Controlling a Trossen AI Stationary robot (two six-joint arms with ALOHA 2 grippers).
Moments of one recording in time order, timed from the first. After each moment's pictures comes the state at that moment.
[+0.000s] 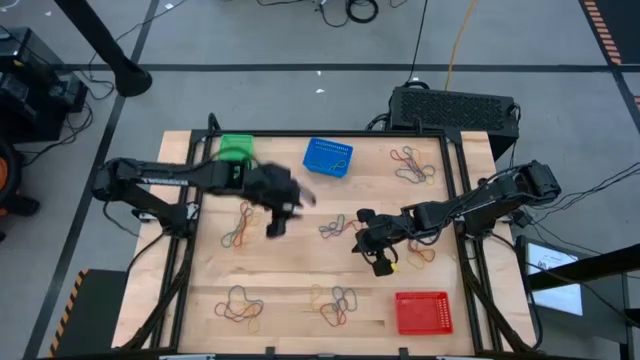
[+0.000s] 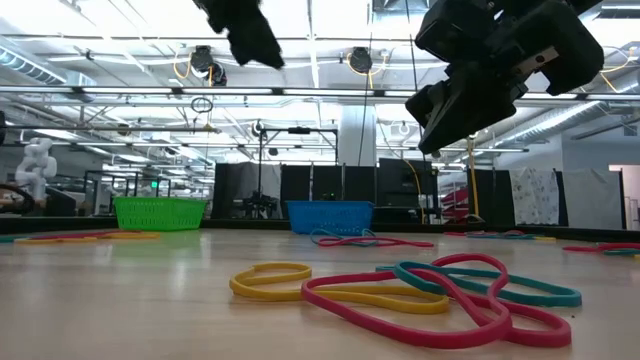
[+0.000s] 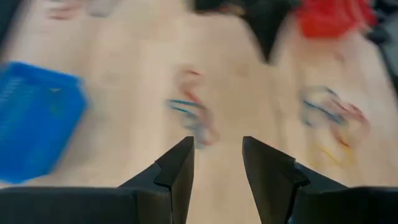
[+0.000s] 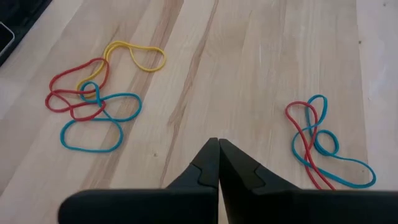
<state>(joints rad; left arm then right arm) 0.01 1.39 1.23 -0.64 0.10 0.00 0.20 1.45 0.76 -0.08 -0.05 0.01</state>
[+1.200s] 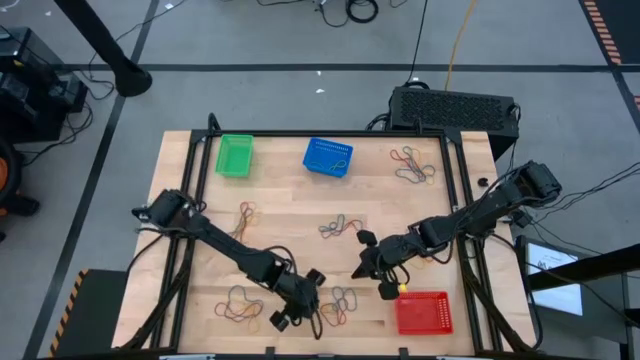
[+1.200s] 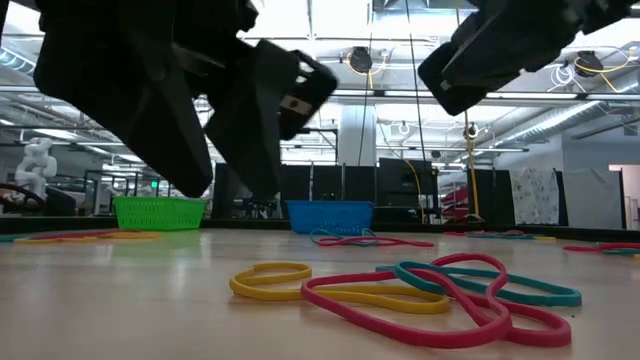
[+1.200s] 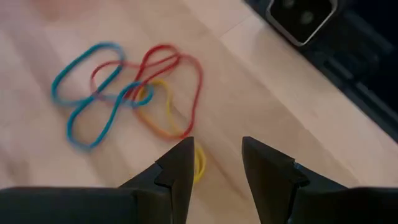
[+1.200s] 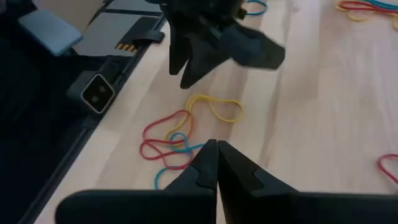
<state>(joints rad) -0.47 1.95 1.21 -0.13 0.18 0.19 0.39 1.45 0.76 0.10 -0.05 0.20</state>
